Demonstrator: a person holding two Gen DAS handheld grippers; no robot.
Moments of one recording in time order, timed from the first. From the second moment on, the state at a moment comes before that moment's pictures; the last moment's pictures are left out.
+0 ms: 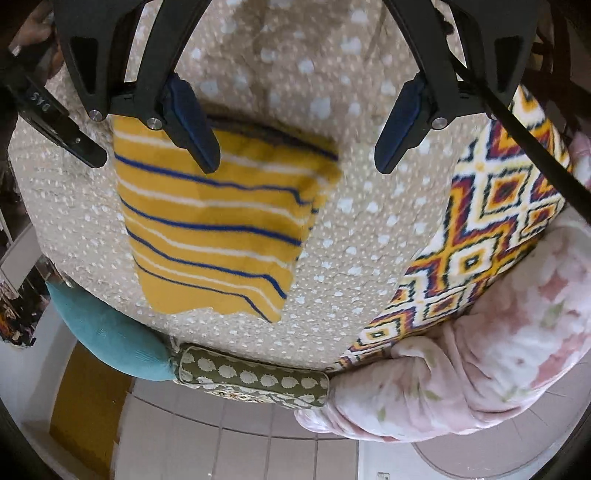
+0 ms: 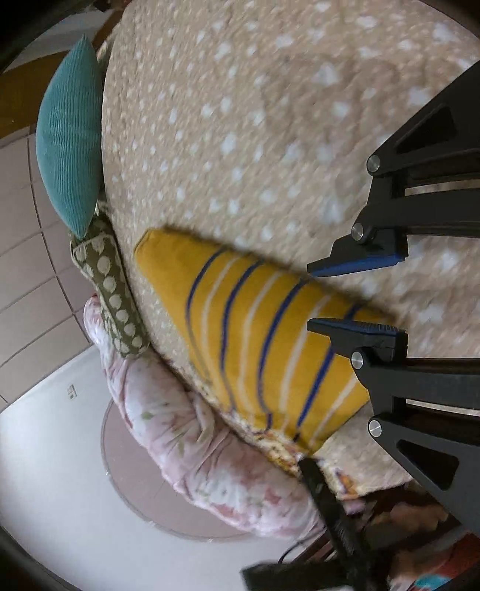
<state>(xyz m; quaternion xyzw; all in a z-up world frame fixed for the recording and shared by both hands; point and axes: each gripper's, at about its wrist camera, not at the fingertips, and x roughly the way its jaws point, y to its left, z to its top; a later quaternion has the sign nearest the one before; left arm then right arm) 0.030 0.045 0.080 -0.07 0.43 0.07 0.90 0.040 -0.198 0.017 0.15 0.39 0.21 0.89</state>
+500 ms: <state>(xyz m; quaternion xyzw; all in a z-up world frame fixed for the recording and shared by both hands) -0.027 0.003 0.106 -0.06 0.41 0.09 0.91 0.027 -0.255 -0.033 0.24 0.39 0.24 0.86</state>
